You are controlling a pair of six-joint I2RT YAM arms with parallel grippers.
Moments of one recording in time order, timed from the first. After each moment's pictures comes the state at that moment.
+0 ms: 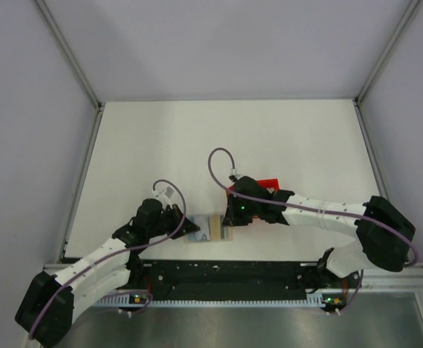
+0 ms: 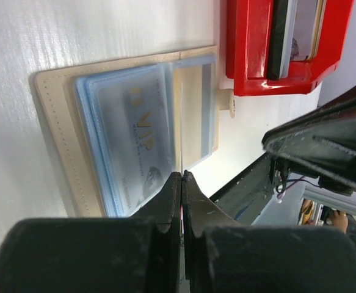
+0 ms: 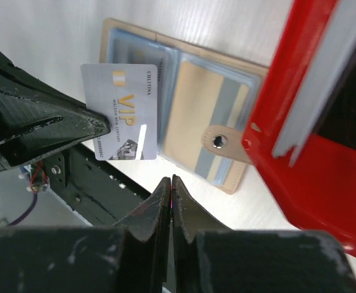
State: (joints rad) left arm -0.55 0.78 0.16 0.03 0.38 -0.97; right arm 0.96 1.38 0.77 -0.22 -0.12 0.86
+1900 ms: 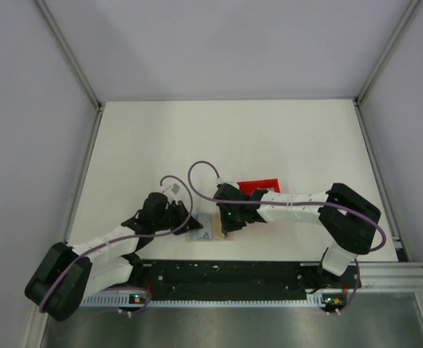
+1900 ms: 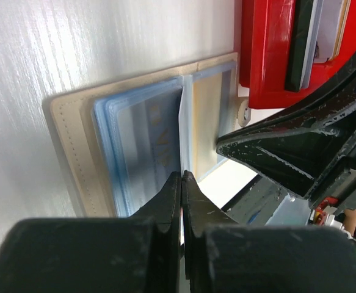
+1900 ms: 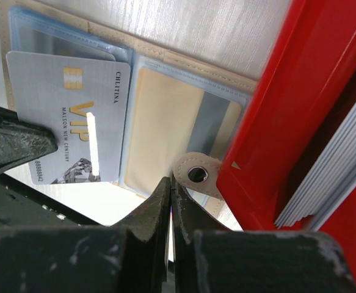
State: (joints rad) left arm -0.52 1.06 0.20 0.20 0.43 -0.89; right arm 1.05 1.67 0.94 -0.36 0.01 0.80
